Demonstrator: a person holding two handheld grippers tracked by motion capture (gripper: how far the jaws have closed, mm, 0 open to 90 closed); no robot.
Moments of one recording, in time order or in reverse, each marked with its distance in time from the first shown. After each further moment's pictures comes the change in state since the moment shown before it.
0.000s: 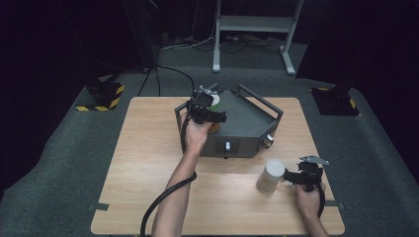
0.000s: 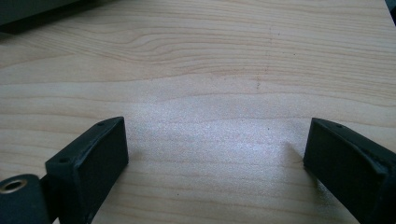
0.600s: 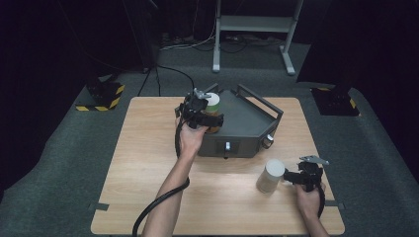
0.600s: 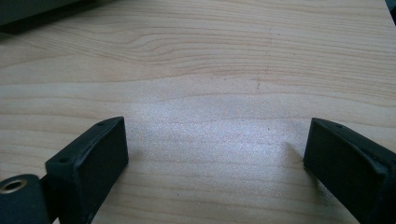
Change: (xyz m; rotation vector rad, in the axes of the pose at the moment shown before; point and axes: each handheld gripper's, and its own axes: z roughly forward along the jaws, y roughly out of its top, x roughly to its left) left arm 0.009 -0.022 -0.024 -0.057 -0.040 -0.005; right arm 0.000 0.000 0.000 0.000 0.000 0.001
